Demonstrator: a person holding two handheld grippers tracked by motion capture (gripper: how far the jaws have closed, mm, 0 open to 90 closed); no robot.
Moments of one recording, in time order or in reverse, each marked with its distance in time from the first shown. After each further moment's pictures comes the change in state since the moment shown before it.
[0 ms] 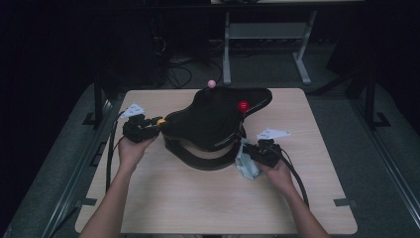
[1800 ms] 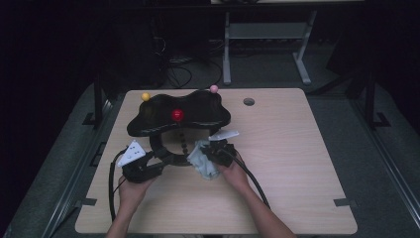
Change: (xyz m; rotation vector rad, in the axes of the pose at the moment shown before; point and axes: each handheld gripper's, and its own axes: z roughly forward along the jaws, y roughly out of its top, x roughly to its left) left arm -0.082 -0.070 -0.041 -0.101 -0.047 0.082; right arm 0.080 0.031 0.094 0.029 0.028 -0.024
